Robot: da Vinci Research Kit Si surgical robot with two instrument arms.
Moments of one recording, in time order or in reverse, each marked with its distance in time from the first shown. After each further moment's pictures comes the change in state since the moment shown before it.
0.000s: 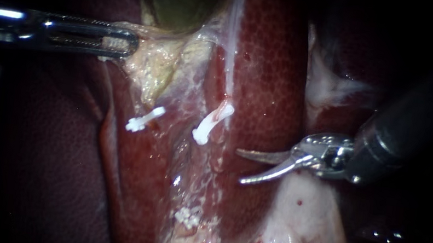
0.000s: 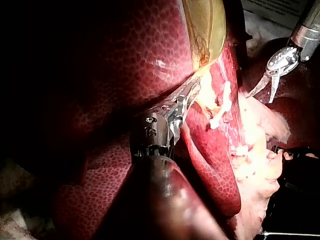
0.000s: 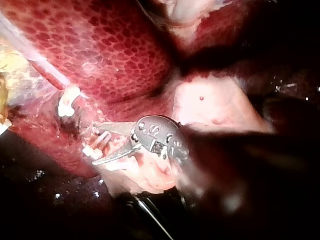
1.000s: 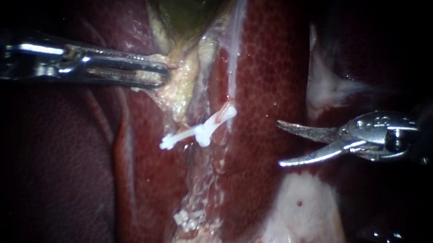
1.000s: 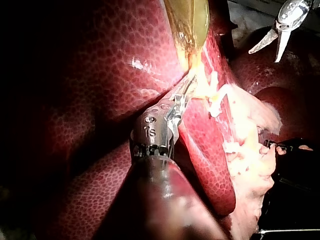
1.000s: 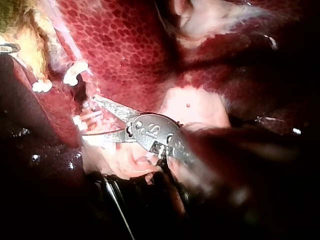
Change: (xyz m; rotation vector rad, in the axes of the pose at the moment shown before) right arm 0.004 -0.003 -0.006 -0.106 0.044 -0.141; left arm 0.006 -0.002 0.007 0.025 0.051 0.025
